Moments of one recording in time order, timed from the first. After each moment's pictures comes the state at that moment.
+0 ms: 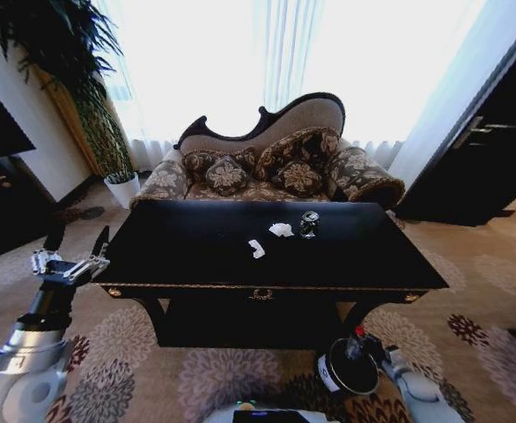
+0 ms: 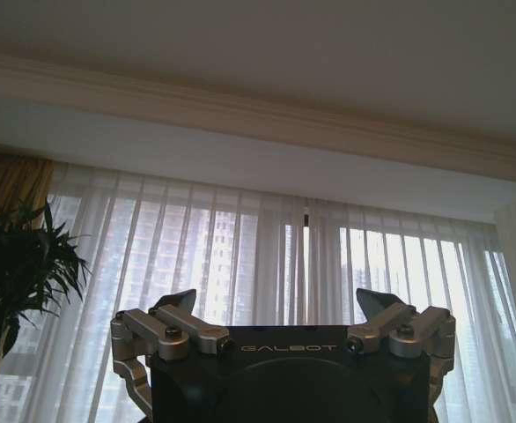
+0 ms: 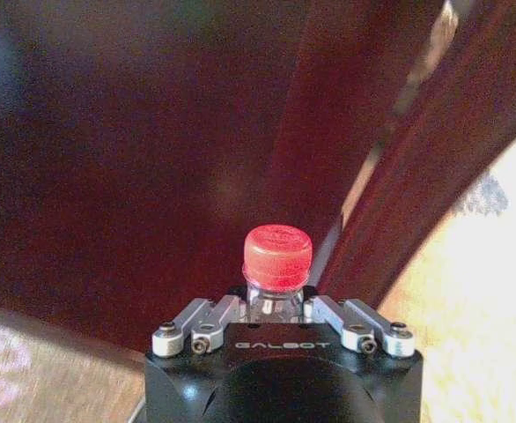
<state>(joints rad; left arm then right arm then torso) 1.65 -1.32 -1.13 -2.33 -0.81 -0.18 0.41 -1.25 1.12 0.73 0.88 0.04 0.22 -0.45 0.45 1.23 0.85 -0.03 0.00</state>
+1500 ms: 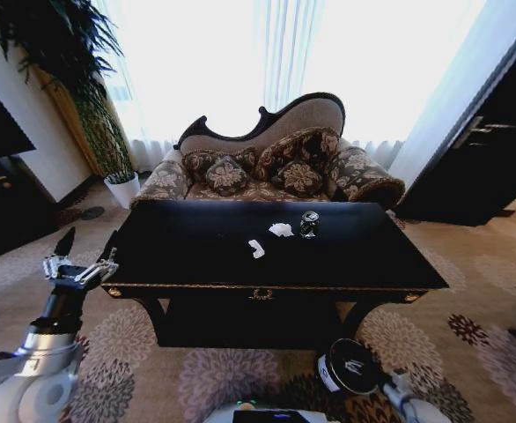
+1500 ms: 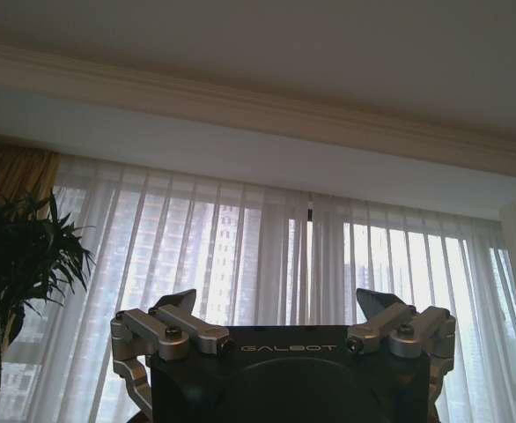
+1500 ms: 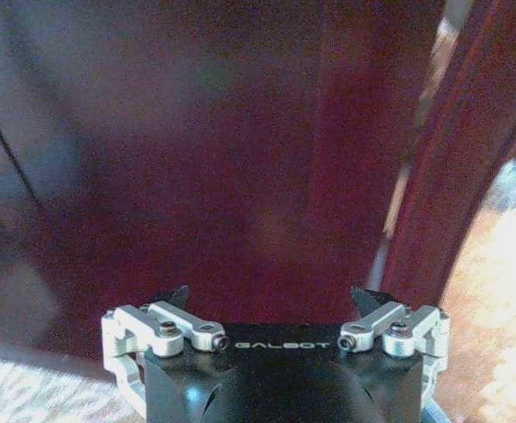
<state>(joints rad) 1.66 -1.37 -1.09 -2.34 -0.76 -0.19 0.41 -1.44 1.26 0.98 1.18 0.14 0.16 -0.70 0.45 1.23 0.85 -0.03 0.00</state>
